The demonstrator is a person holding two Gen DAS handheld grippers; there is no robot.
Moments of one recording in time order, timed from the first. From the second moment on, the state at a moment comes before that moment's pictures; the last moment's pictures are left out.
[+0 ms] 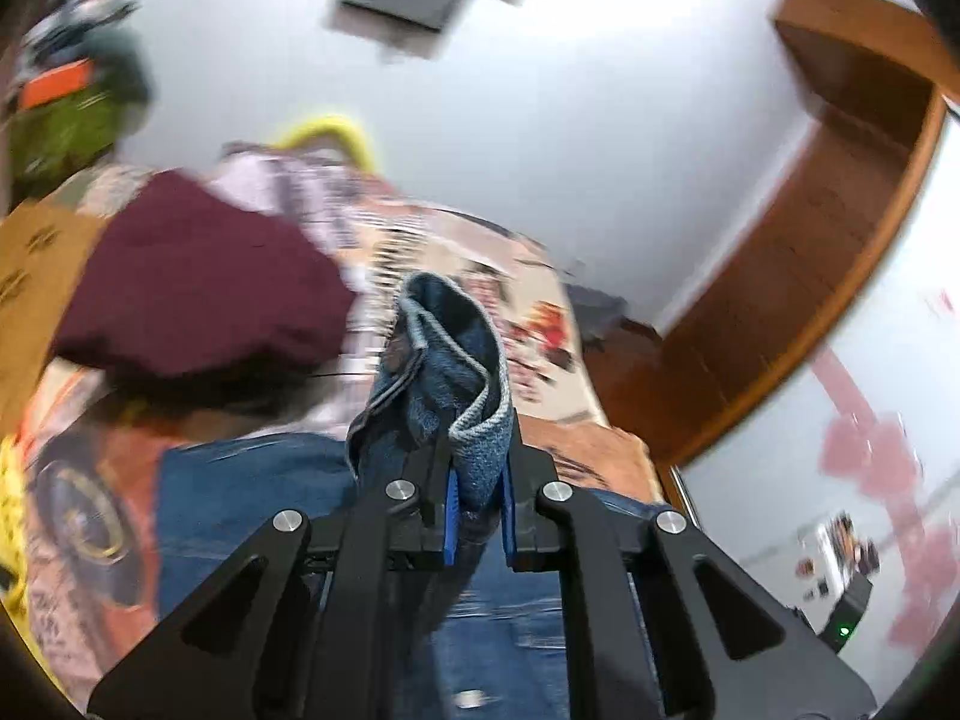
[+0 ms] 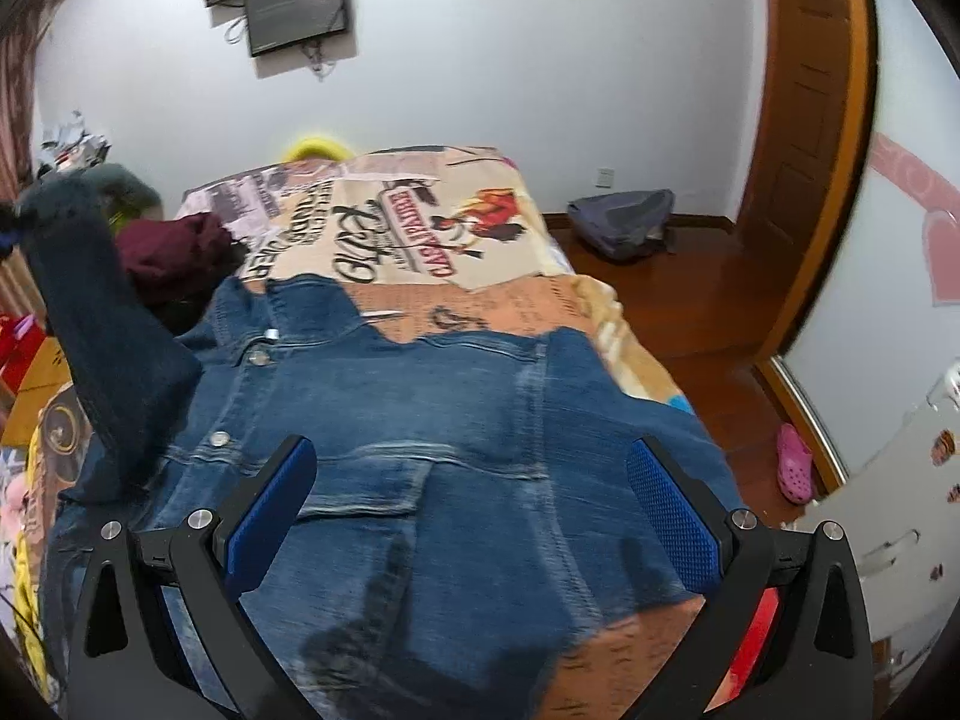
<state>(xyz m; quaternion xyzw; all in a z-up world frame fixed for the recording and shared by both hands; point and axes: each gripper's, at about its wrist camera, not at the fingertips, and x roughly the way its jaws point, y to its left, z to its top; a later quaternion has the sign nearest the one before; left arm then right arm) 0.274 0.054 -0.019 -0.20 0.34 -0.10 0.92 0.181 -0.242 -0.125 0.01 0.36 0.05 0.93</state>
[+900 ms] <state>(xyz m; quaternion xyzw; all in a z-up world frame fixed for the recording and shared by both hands) 0.257 -0.183 -0.146 -0.01 0.51 -0.25 0.82 0.155 -0.357 -0.173 0.19 0.42 -0.01 0.89</state>
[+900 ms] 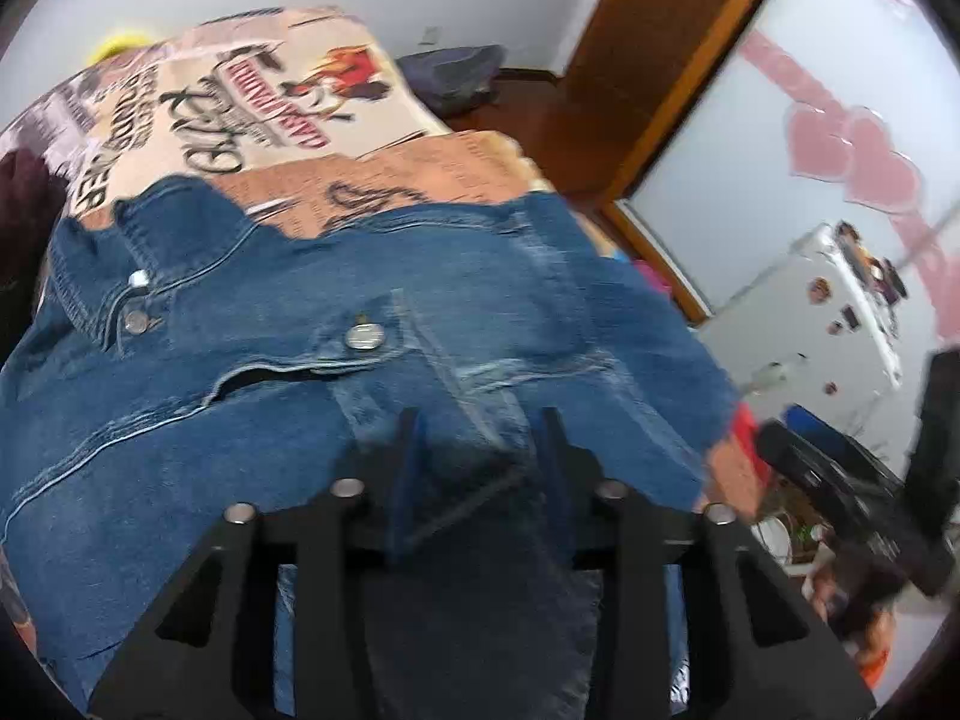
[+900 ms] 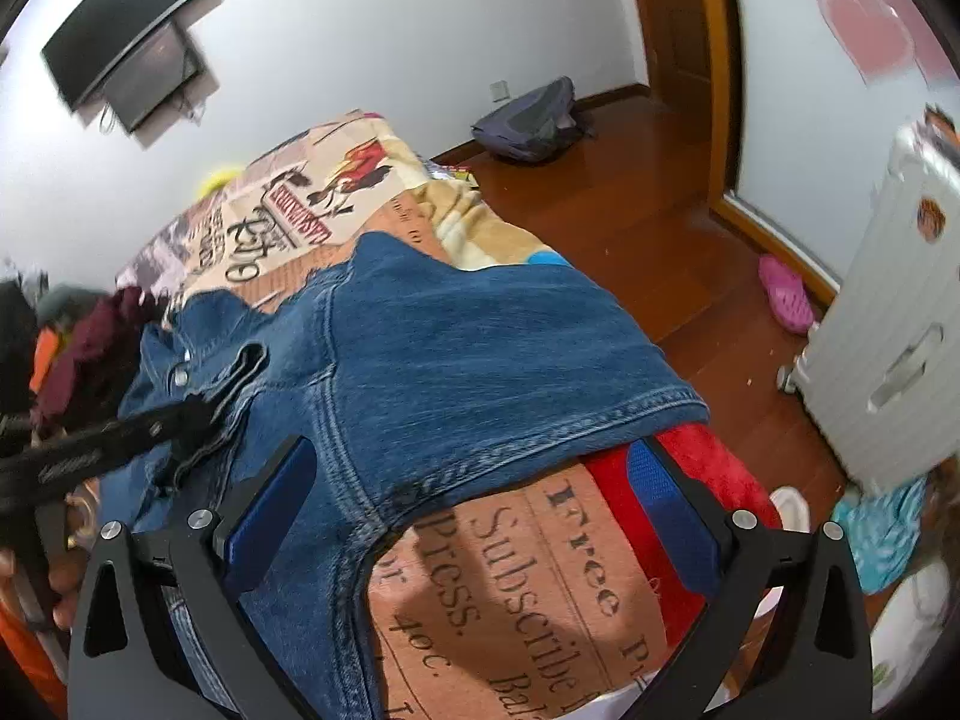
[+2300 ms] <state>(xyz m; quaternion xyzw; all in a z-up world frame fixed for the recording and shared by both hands) 0.213 0.022 -0.147 -0.15 0.45 -0.04 0.88 0.201 -0.432 -0.198 0.35 0.41 -0.07 0.84</state>
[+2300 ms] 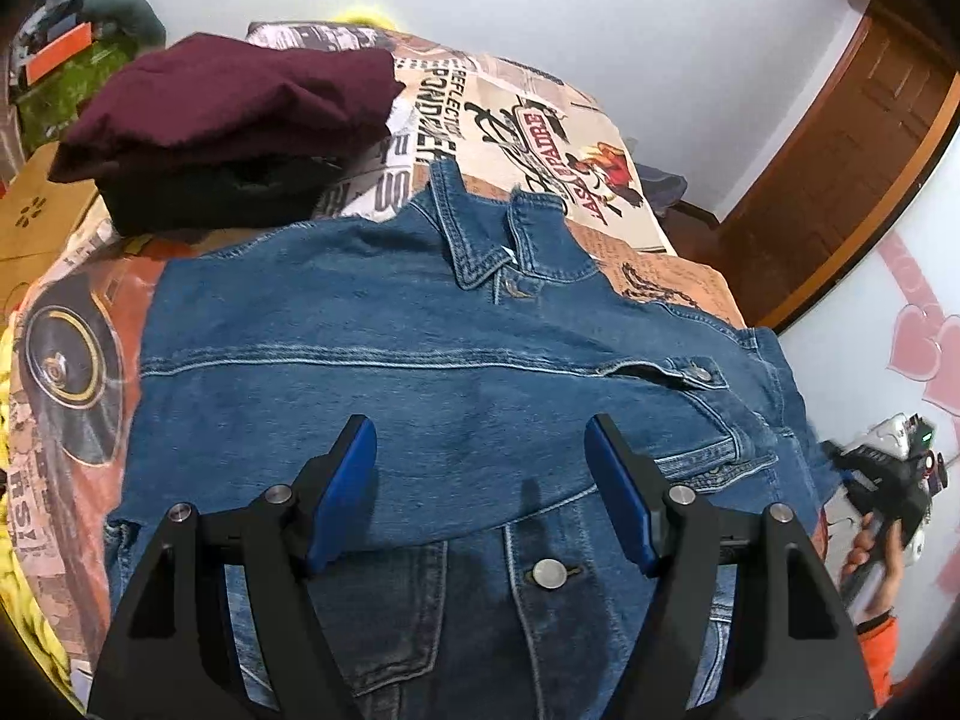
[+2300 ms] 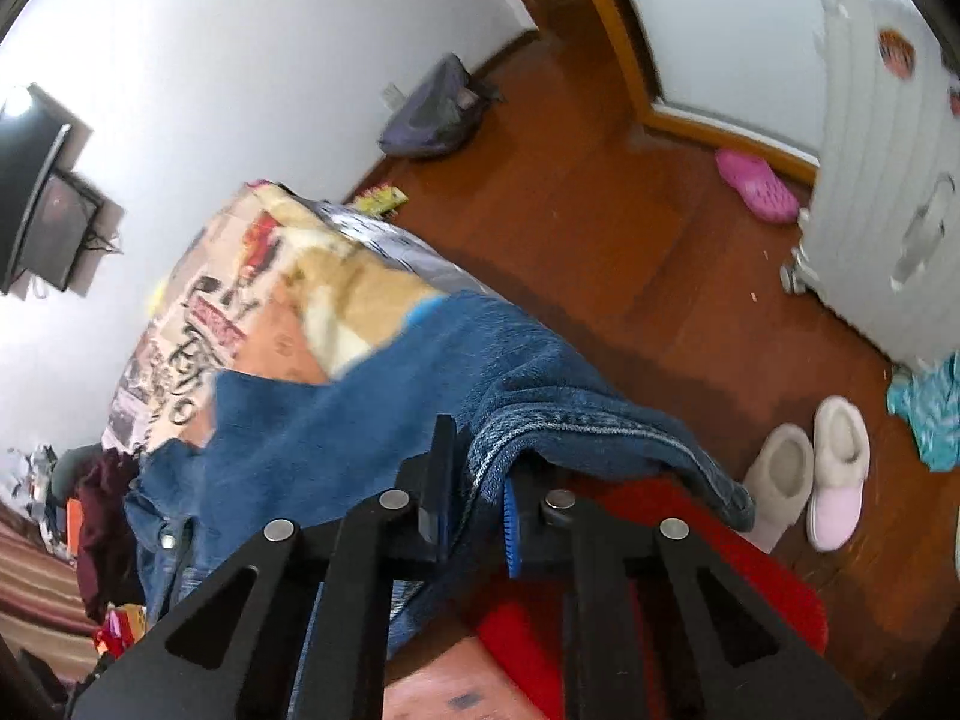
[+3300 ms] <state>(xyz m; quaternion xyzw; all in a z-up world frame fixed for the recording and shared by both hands) 0.182 0.046 -0.143 -0.12 0.43 -0.03 0.89 0.199 -0.207 -0.149 0.14 0.47 0.21 0.84</state>
